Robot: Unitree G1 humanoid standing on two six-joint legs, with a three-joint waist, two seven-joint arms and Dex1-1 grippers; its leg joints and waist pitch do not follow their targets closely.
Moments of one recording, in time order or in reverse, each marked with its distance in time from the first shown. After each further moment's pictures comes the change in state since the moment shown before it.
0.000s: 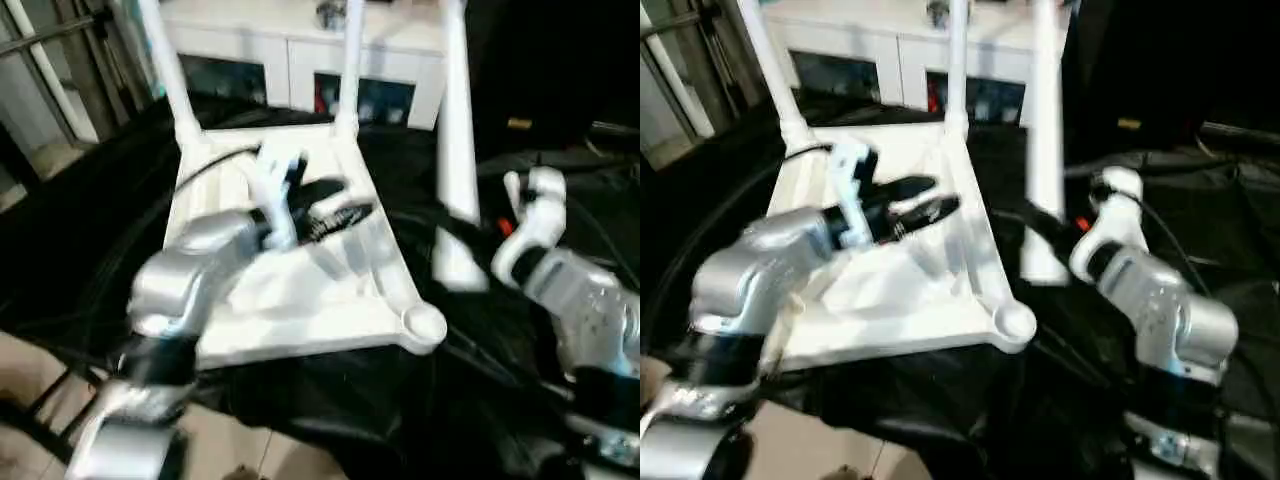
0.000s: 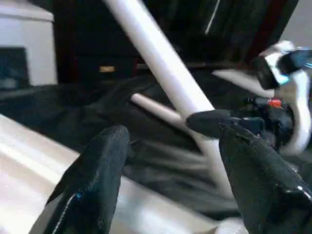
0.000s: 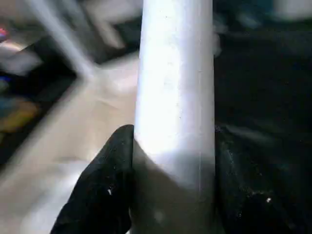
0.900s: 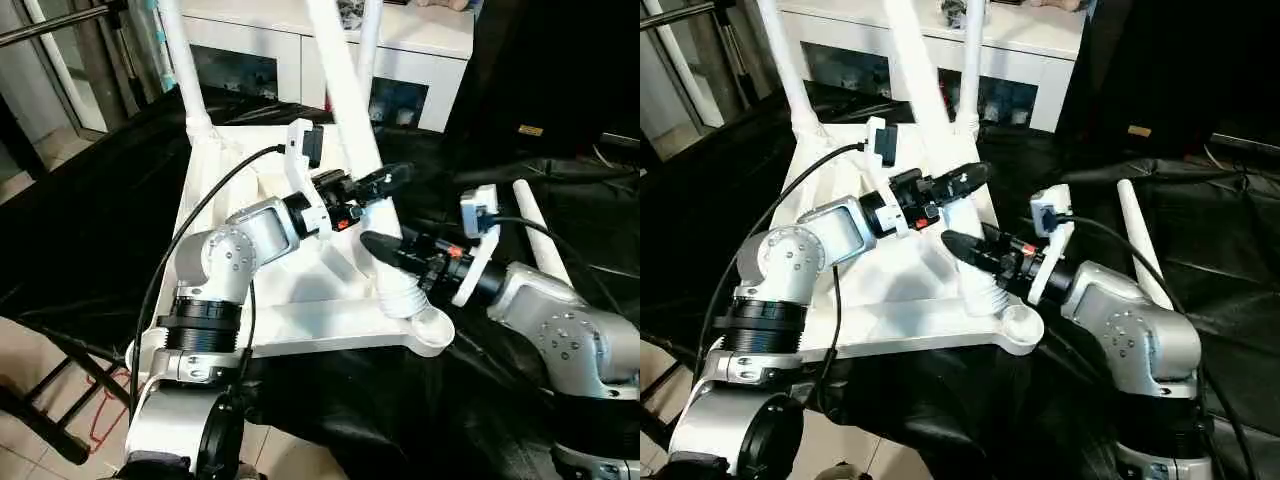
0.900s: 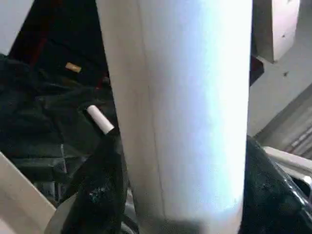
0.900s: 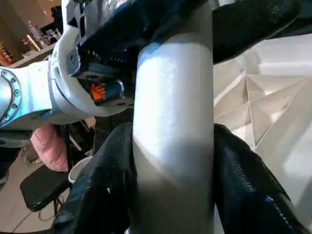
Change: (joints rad) left arm -0.107 -0.149 0.168 0.143 -0.204 0.168 0.123; right arm 0.080 -0.049 0.245 -0.028 0.102 -0.095 0.289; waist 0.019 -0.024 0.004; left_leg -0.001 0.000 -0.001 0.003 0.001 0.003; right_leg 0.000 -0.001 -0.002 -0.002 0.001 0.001
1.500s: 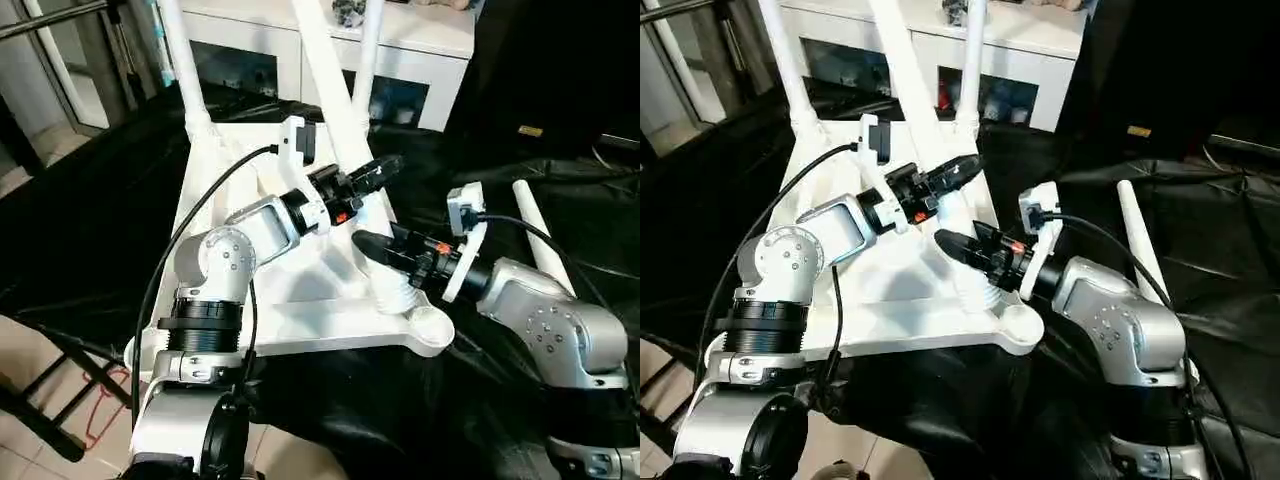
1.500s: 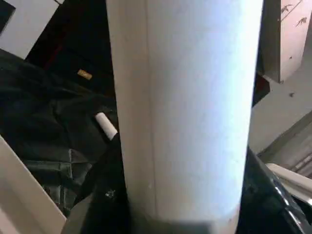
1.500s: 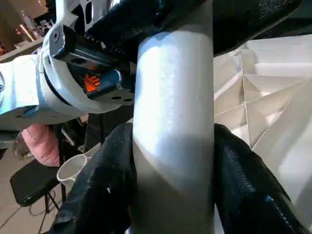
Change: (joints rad) left arm 0.000 -0.019 0.033 -0.001 -0.028 -0.008 0.082; right arm -0.031 -0.006 0.046 0.057 -0.016 -0.071 -0.022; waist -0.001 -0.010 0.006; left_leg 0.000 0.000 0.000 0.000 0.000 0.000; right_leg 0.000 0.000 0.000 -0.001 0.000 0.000
